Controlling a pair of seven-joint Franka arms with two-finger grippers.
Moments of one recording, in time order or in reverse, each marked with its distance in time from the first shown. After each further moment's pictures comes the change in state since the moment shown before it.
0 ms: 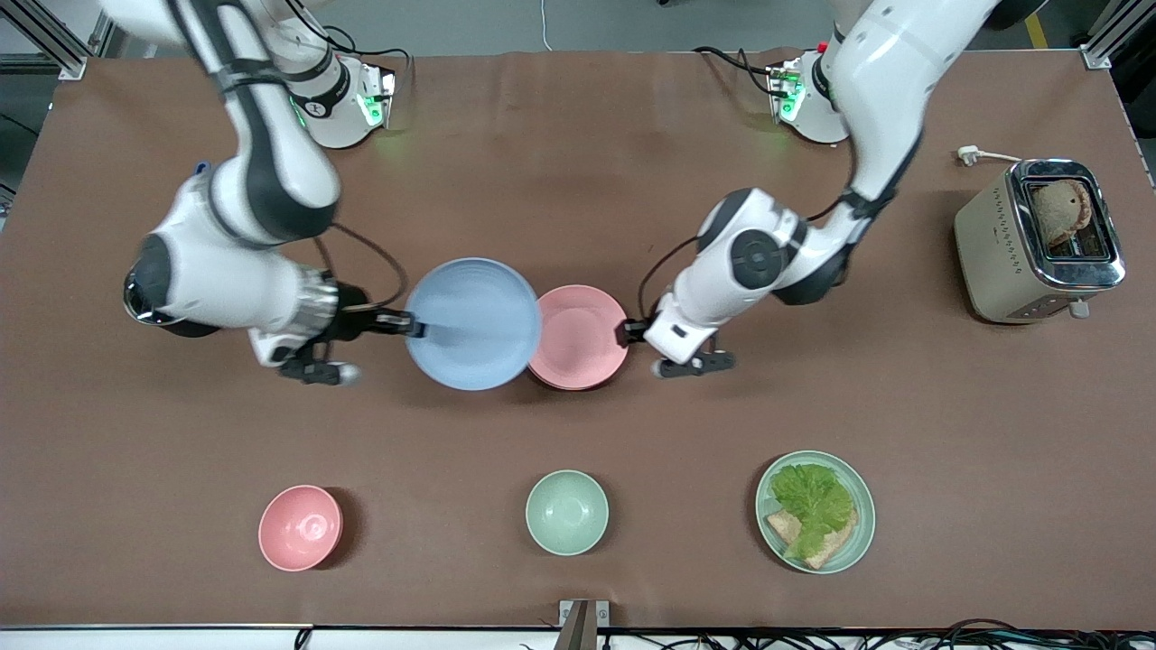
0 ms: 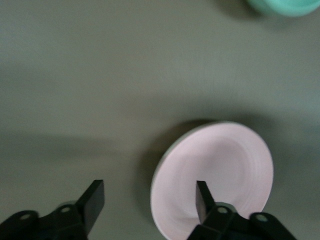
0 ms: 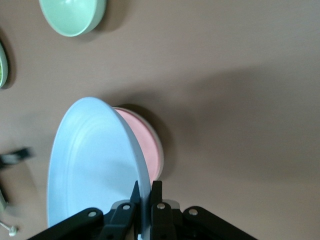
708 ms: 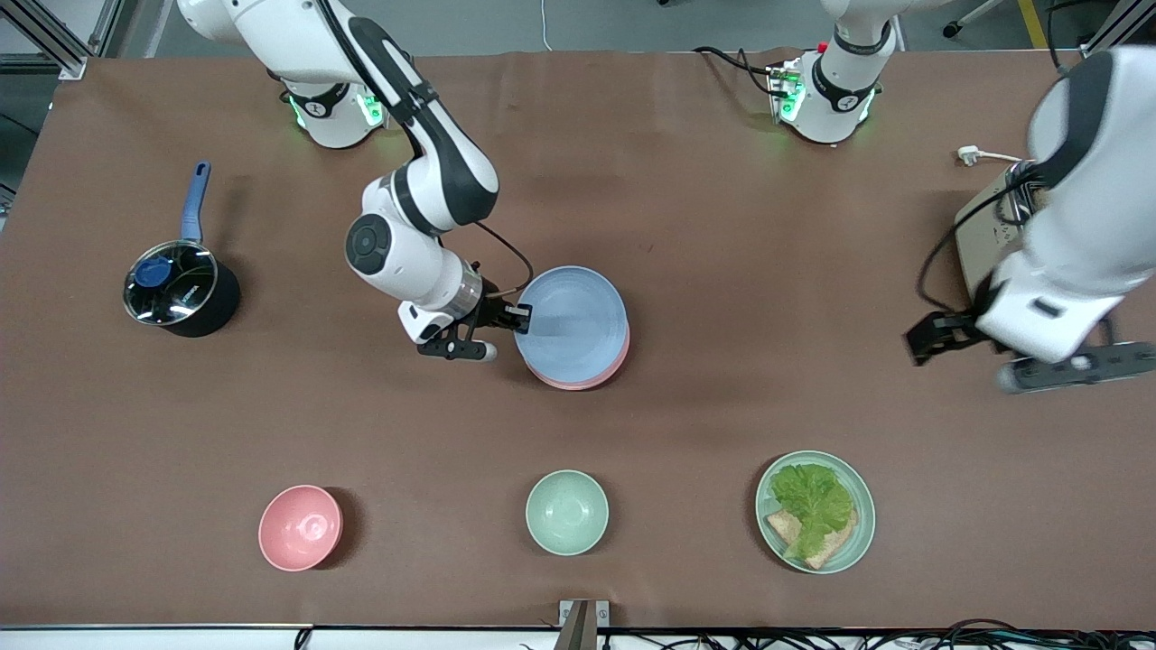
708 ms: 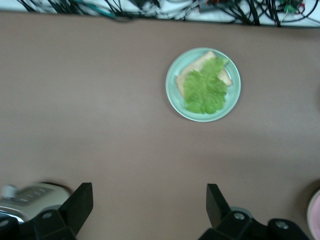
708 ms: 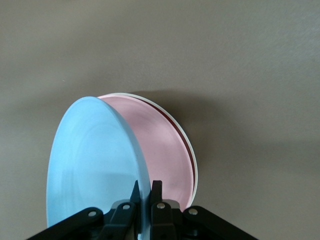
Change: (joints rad) left arm 0.360 -0.247 0.005 0.377 0.234 -0.605 0.445; right arm 0.149 0.158 0.102 -0.099 0.000 0.416 0.073
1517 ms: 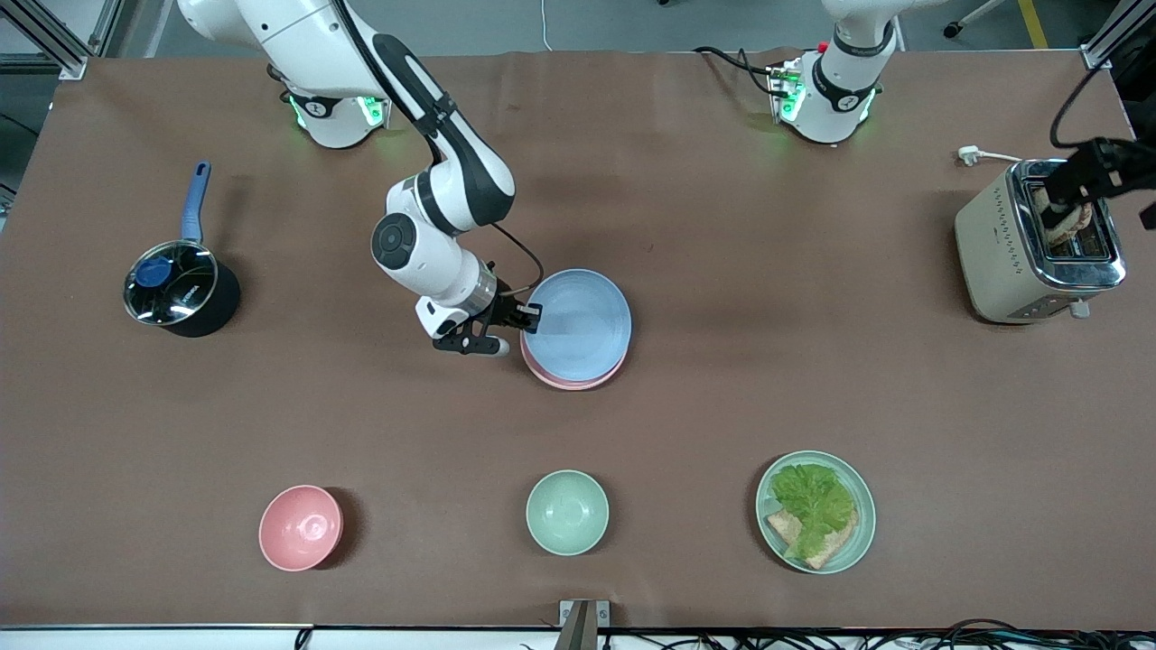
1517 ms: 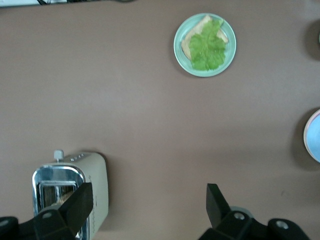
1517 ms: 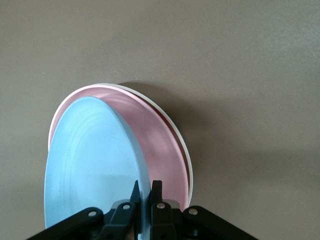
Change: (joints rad) left arm -0.104 -0.313 0.277 -0.127 -0.210 -0.197 0.287; right arm -0.004 0.034 0.027 -0.032 0.001 0.068 0.001
